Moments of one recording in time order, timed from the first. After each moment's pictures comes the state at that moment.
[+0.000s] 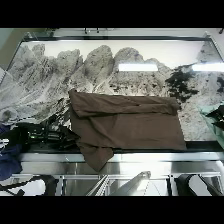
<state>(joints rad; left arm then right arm) 0.31 -1.46 0.43 -2.59 1.30 2.21 -0.72 -0.97 0.82 -1.11 1.27 1.42</state>
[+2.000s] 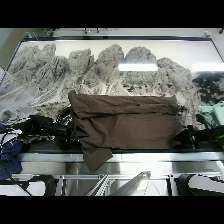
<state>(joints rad) 0.15 -1.56 0.55 -2.74 1.51 2.33 -0.69 -1.44 0.59 -0.85 1.51 0.98</state>
